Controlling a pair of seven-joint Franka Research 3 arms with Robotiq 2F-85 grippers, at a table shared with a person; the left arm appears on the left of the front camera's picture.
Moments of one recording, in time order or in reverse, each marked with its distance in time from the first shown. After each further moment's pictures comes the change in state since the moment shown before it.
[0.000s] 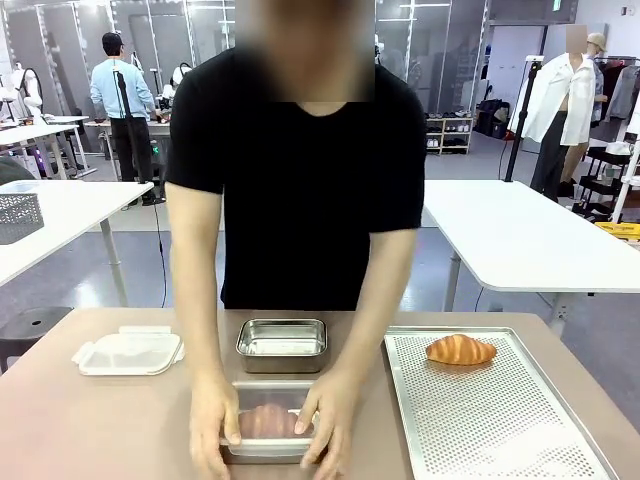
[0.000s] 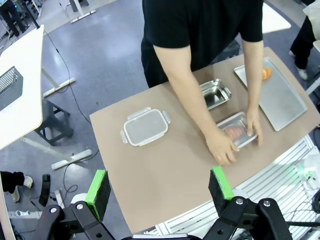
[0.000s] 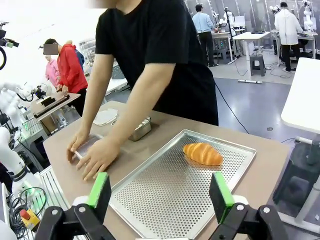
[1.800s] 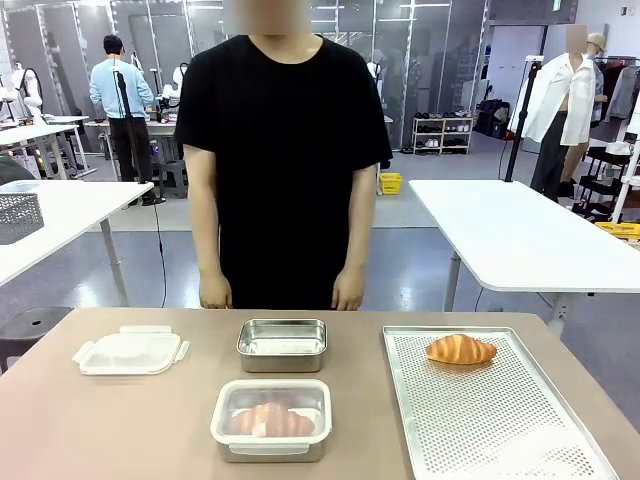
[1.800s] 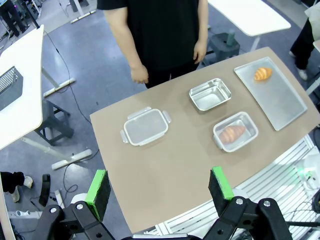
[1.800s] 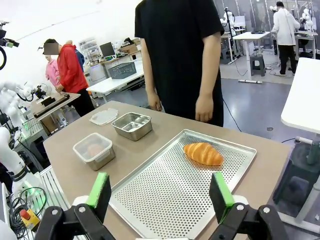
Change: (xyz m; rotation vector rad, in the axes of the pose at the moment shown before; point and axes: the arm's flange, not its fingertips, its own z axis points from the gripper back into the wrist) left arm 0.000 0.000 0.000 0.000 0.000 0.000; right arm 0.000 0.000 0.000 0.000 0.001 0.000
